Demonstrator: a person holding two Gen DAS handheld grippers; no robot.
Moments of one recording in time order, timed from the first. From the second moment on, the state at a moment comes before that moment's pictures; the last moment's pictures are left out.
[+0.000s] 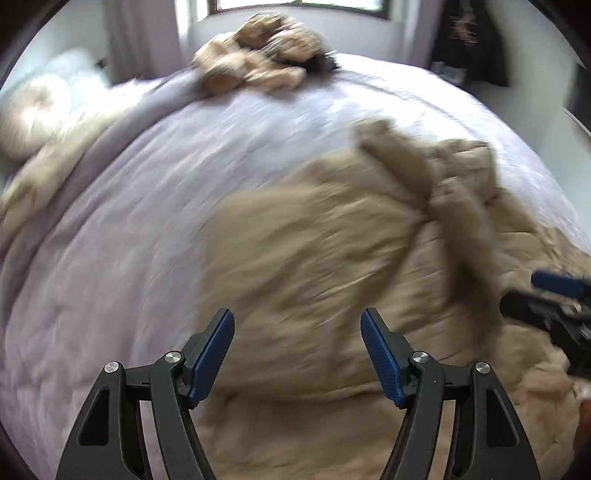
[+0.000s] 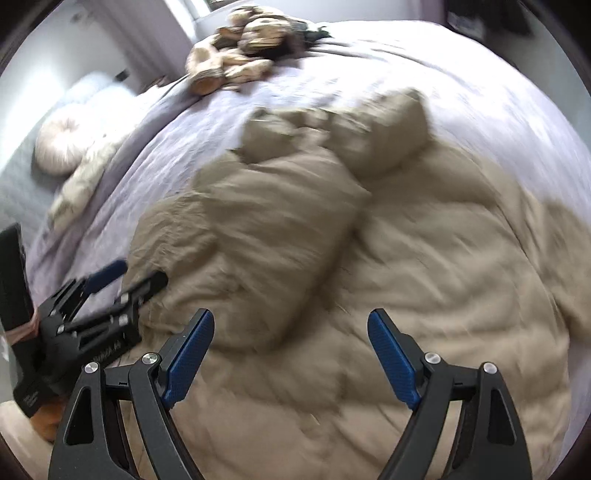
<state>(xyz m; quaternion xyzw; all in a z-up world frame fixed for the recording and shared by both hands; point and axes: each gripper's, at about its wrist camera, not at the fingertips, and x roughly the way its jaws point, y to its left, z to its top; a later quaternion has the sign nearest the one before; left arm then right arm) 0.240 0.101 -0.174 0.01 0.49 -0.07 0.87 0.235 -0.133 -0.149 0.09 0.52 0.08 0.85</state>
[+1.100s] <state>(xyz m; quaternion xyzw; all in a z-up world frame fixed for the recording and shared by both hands) 0.365 0.192 -0.230 -0.19 0.53 -0.19 0.80 0.241 -0.209 -0.224 0.23 0.53 -0.02 0.81</state>
